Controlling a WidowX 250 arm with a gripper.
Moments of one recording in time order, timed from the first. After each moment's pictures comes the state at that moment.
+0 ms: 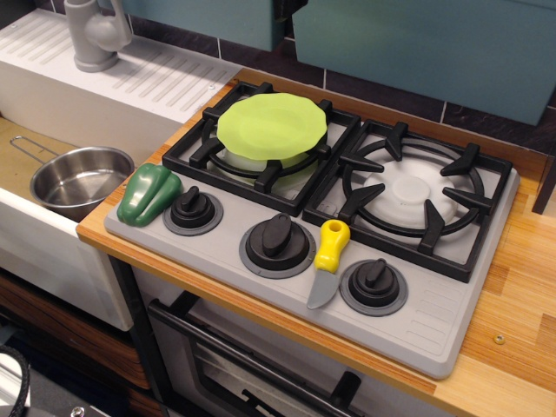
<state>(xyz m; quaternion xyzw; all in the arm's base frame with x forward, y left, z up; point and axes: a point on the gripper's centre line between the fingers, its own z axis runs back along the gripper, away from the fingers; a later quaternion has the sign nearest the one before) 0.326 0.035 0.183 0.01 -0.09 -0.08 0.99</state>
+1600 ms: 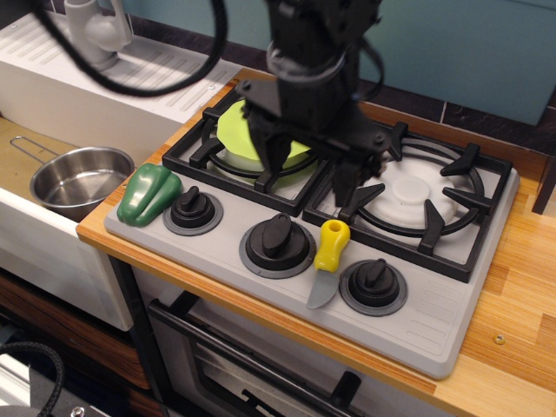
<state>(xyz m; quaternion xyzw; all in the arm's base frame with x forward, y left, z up) 0.269 -0.039 0.089 0.01 -0.15 -0.03 0.99</state>
